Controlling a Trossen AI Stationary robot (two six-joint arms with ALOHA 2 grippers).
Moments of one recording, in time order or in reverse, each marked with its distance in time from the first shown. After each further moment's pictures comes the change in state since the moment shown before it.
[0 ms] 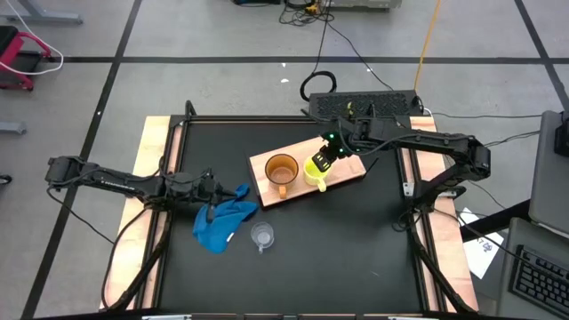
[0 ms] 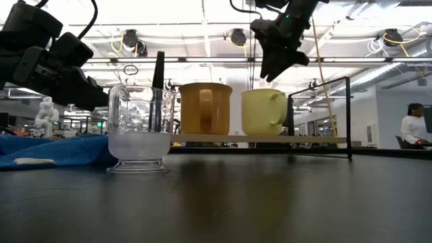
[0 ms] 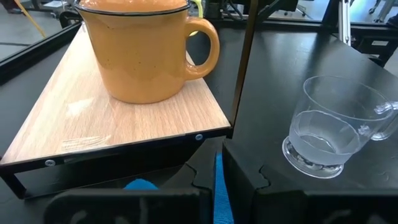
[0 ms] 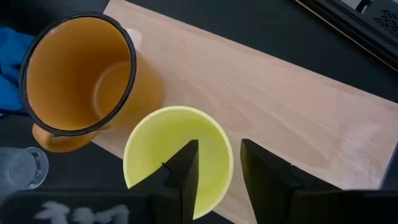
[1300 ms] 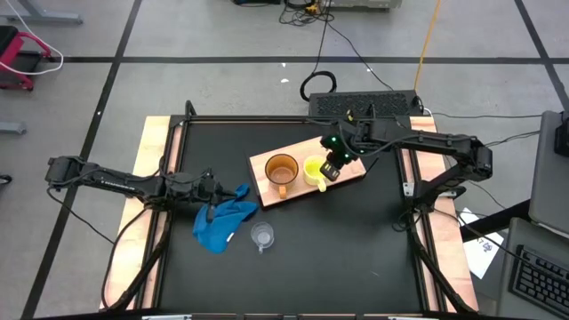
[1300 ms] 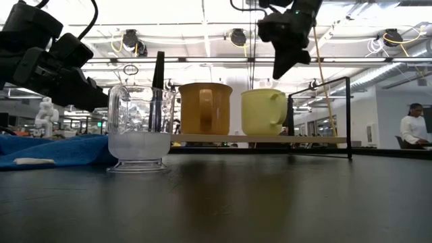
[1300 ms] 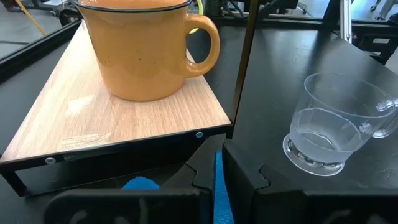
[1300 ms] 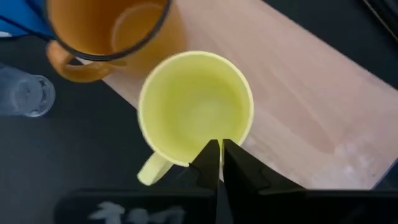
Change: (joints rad) left arm 0.000 0.000 0.000 -0.008 0.000 0.001; right arm 0.016 -0.025 -0.001 -0.097 -0.103 -0.188
